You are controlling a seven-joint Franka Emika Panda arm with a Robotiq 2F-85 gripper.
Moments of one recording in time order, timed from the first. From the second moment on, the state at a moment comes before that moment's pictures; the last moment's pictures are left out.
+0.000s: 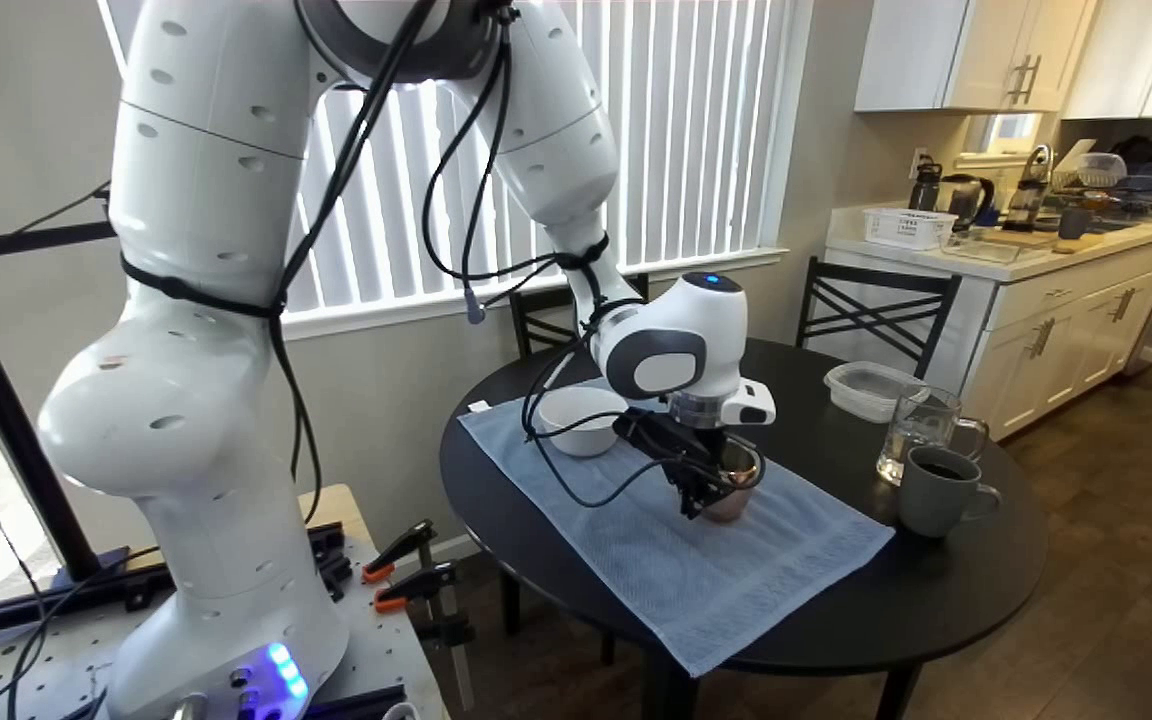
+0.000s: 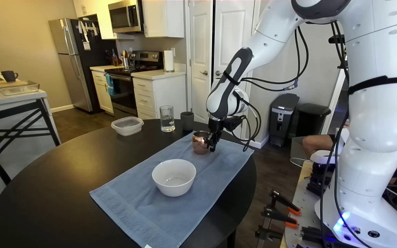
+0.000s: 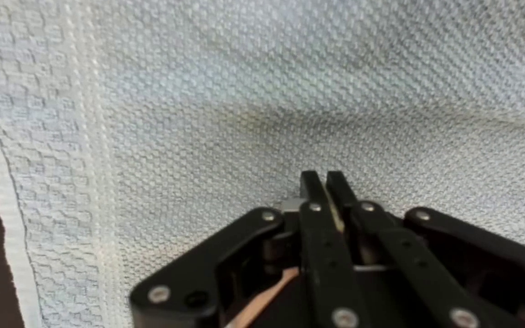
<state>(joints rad) -0.24 0.36 0.06 -2.34 0.14 2.77 -0.39</state>
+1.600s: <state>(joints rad) -0.20 0.11 0.06 -2.35 0.25 2.37 -0.90</state>
